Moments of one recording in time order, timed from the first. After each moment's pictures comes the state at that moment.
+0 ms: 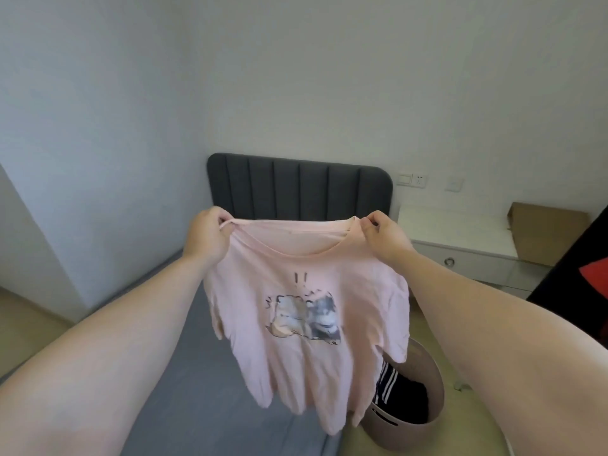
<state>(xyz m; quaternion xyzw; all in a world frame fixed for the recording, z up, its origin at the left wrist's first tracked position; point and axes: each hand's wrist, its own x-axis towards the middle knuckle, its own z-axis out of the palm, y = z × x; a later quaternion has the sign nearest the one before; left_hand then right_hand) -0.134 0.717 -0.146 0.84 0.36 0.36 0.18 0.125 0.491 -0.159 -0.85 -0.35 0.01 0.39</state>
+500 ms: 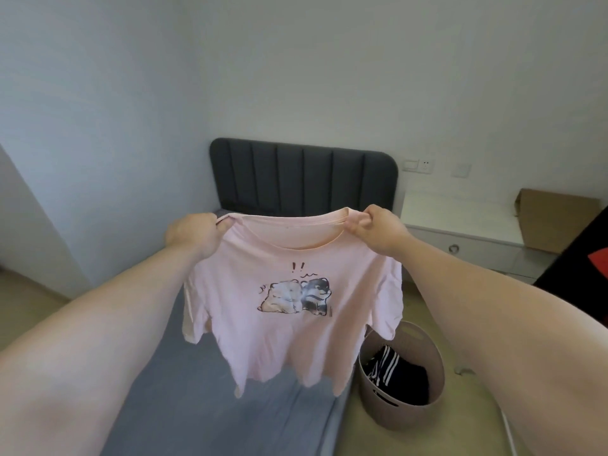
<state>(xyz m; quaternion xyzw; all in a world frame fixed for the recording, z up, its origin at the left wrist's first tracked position) -0.160 0.721 -0.148 0.87 0.48 0.12 -0.04 0.113 0.492 -0.163 -0.87 -0.41 0.03 0.29</state>
